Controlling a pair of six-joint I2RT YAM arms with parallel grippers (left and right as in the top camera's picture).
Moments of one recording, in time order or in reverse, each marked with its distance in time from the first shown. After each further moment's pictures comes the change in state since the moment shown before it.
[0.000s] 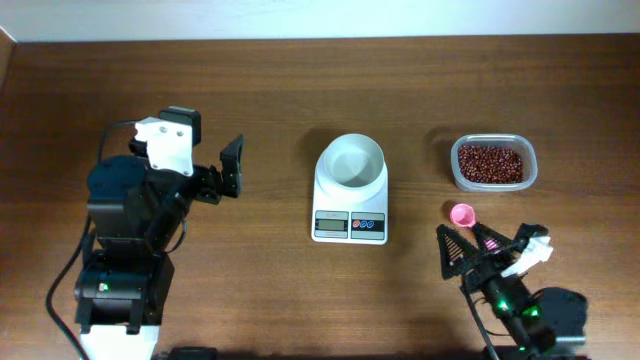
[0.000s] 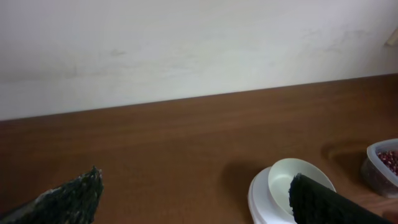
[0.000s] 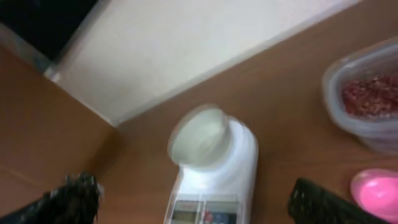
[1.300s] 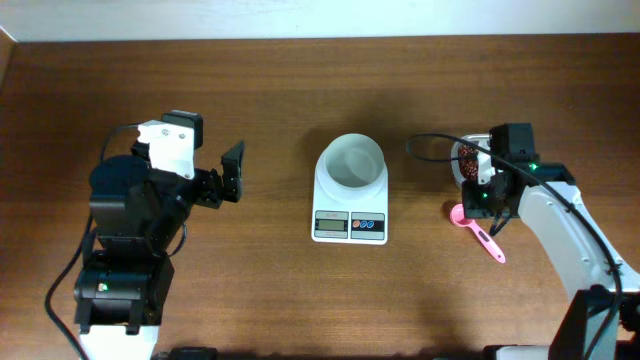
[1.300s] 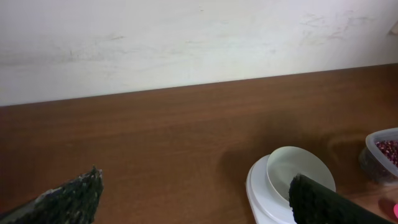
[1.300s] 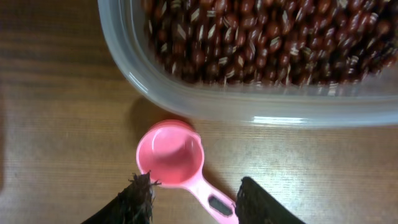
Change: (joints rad) left arm 0.000 0.001 0.006 -0.054 0.000 0.000; right arm 0.000 1.426 0.753 -0.465 0.457 -0.605
